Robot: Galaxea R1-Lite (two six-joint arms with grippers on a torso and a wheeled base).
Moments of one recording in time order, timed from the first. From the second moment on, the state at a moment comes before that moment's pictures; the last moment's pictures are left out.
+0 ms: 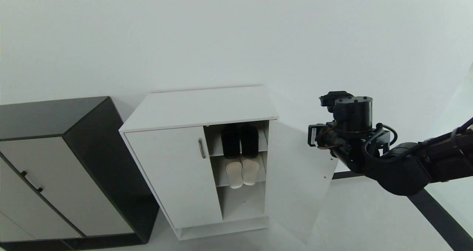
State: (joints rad) left arm 0.00 0.00 0.00 0.00 -0.04 -0.01; right arm 0.54 1.93 -1.06 -0.63 -0.54 0.13
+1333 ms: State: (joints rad) left arm 0.00 0.00 0.00 0.00 -0.04 -0.01; right arm 0.35 2.23 -1.26 -0.71 -0.51 0.14
